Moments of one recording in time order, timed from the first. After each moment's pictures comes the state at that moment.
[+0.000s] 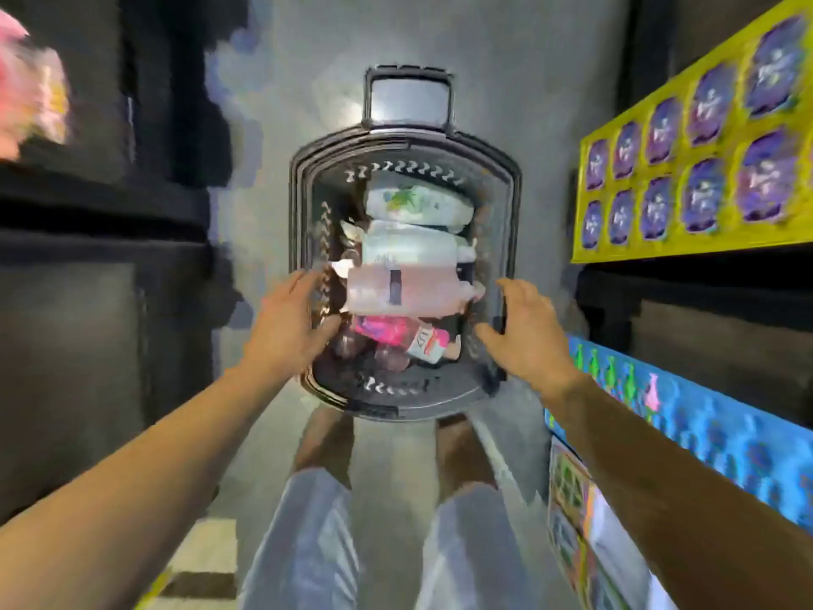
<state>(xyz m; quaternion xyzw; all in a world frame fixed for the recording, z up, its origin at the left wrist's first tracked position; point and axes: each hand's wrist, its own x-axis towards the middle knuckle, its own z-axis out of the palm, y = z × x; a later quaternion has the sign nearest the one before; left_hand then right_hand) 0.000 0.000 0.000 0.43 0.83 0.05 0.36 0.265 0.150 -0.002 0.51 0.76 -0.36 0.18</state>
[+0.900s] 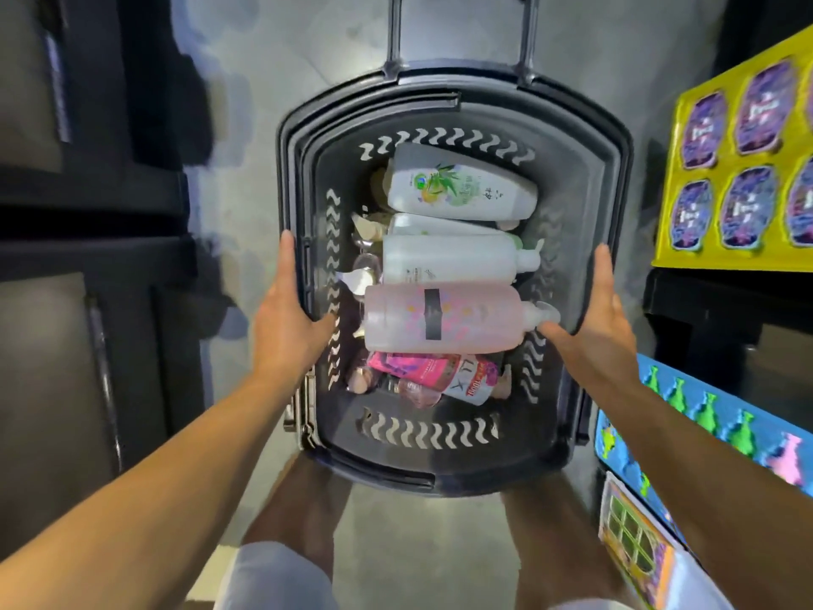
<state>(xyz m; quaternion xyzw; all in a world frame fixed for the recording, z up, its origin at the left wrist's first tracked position) -0.038 0.002 -0.170 0.26 0.90 0.16 0.32 0.265 0.168 -0.173 0.65 0.67 -0.34 0.08</state>
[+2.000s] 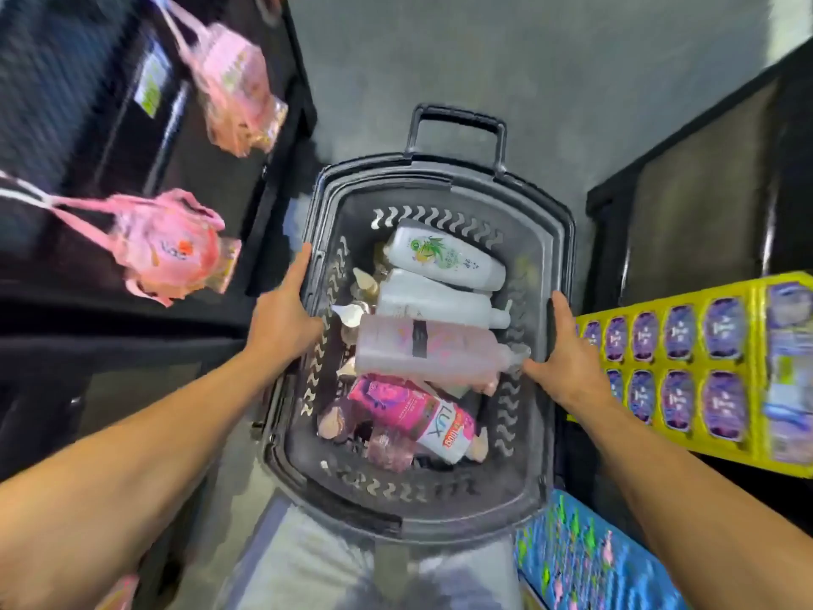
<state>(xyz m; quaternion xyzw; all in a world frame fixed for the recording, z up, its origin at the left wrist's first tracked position) -0.185 0.100 0.129 0.27 0.89 0.21 0.30 0.129 0.304 0.141 0.56 0.77 -0.30 0.11</state>
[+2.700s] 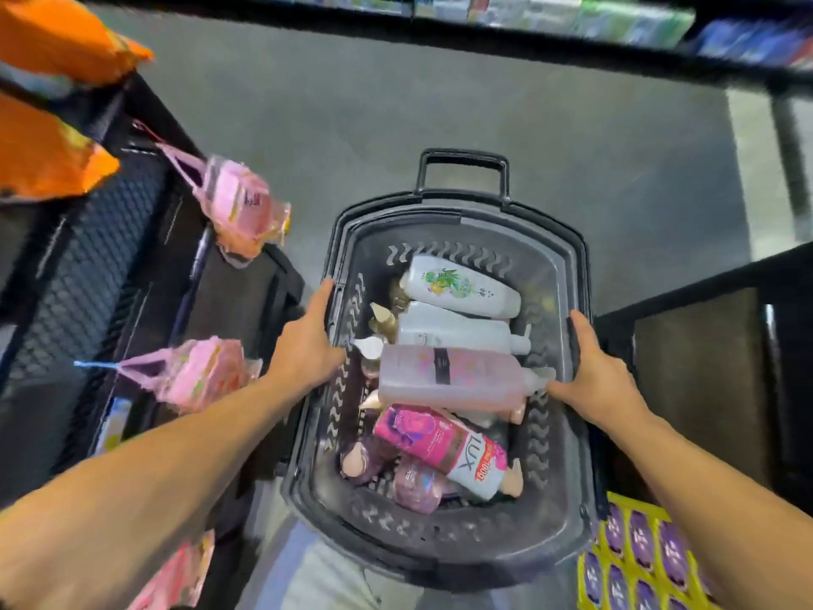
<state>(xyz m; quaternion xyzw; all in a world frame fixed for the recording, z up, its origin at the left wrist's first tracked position) -0.408 0.466 0.173 0.33 0.88 0.15 0.30 -0.074 0.652 0.185 0.56 0.76 -0.31 0.11</state>
